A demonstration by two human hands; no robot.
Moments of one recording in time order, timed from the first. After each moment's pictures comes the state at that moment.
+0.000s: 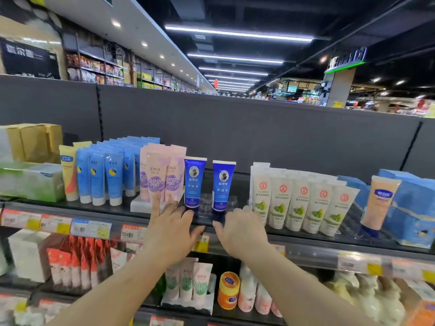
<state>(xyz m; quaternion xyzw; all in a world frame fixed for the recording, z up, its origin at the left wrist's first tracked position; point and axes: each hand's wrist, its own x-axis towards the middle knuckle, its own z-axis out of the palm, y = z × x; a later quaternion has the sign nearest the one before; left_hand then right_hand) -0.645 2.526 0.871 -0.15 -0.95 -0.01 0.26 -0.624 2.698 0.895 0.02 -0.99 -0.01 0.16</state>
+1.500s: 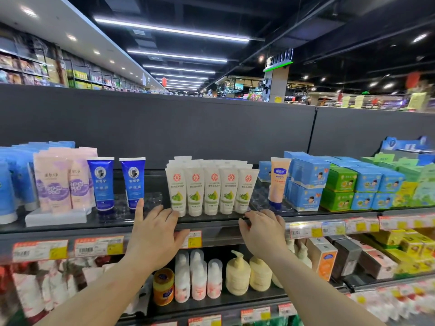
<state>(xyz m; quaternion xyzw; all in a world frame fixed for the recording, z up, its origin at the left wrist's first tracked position) -0.627 2.662 0.854 -0.24 -0.93 -0.01 0.28 -0.540 2.902 0.871 -0.17 -0.96 0.07 0.21</state>
